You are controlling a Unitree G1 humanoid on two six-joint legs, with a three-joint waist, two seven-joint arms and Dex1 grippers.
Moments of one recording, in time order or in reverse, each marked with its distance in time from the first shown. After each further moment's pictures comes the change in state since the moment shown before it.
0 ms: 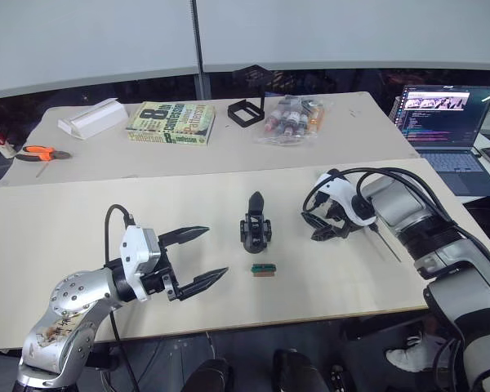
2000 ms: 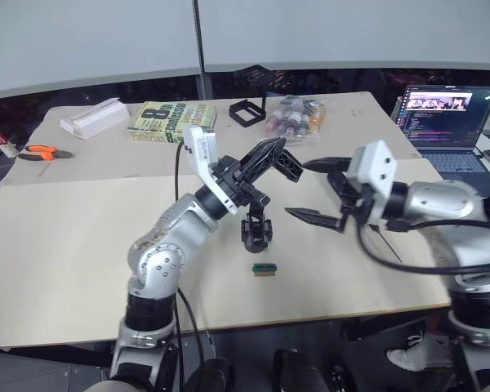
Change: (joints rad) left arm -0.609 -0.442 -0.100 0.200 -0.304 0.323 0.513; right arm 0.442 -0.136 -0.596 -0.854 0.525 -0.226 -0.092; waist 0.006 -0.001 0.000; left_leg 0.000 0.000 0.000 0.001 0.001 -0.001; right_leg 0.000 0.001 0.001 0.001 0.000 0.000
